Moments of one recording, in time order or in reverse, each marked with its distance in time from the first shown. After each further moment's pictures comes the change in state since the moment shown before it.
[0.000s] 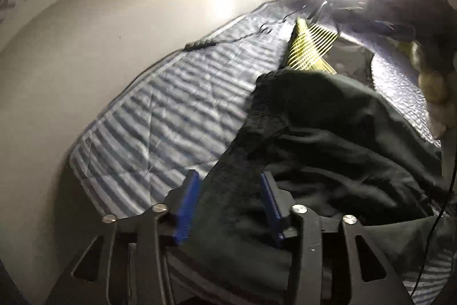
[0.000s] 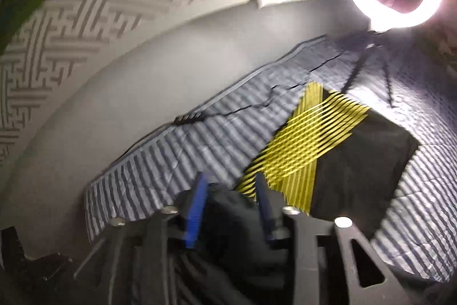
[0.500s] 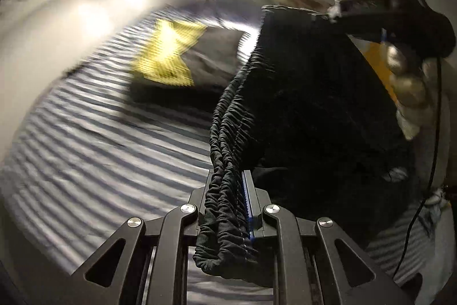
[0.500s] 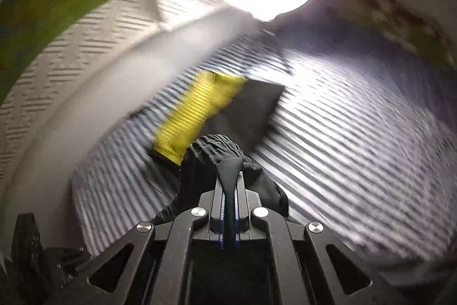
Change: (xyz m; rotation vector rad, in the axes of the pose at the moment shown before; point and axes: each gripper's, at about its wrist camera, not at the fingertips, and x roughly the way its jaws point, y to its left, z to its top) left arm -0.014 -0.136 -0.033 0.180 -0.030 -0.324; right arm -0.145 -0.102 -0.077 0.111 -0.043 -0.083
